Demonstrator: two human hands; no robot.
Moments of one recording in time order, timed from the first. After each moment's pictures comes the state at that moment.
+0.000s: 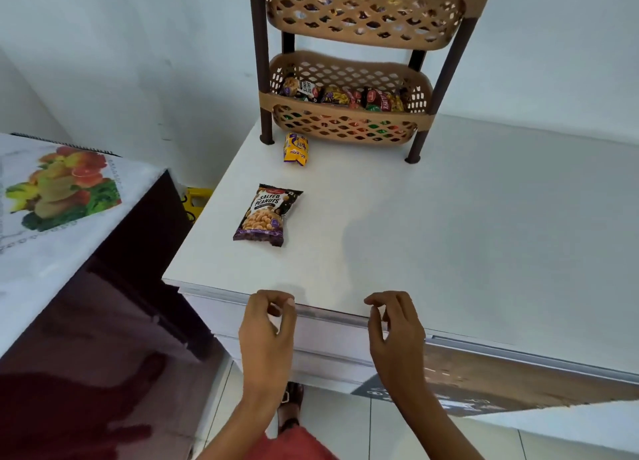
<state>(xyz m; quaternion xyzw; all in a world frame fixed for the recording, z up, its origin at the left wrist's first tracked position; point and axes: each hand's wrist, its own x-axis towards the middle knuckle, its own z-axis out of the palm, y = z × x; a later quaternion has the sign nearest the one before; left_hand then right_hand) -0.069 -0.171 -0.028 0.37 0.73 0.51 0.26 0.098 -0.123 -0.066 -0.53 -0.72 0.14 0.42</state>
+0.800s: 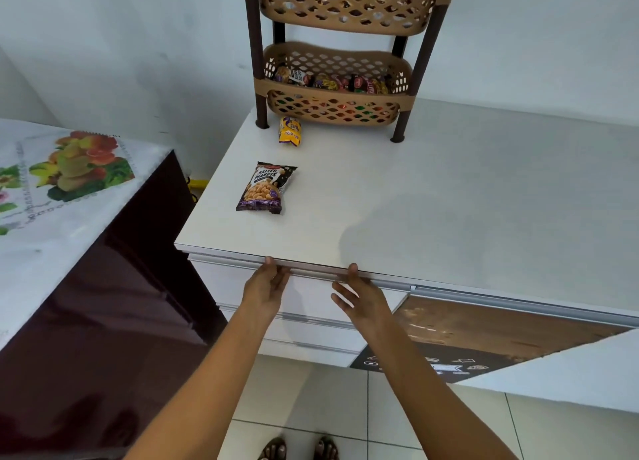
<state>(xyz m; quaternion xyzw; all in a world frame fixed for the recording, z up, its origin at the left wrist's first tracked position) -0.095 -0.148 -0.073 -0.09 0.47 0.64 0.59 0.084 -0.137 -0.079 -0.49 -0.14 0.74 0.43</state>
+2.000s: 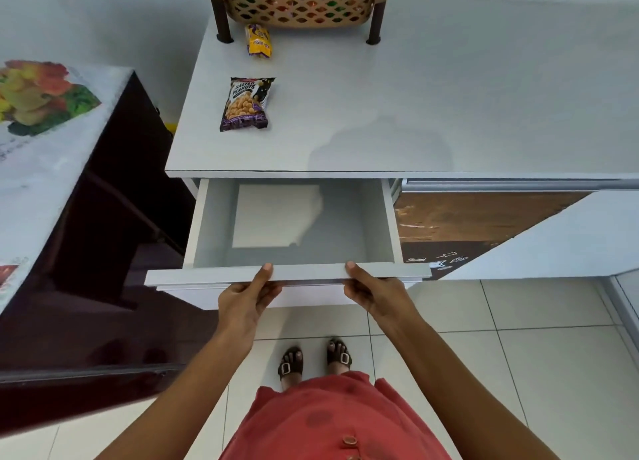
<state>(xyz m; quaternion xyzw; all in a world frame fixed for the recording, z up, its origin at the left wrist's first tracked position) -0.115 -0.327 -0.086 0.06 0.59 0.52 0.61 0.096 -0.307 -0.072 -0.60 -0.12 0.68 0.40</state>
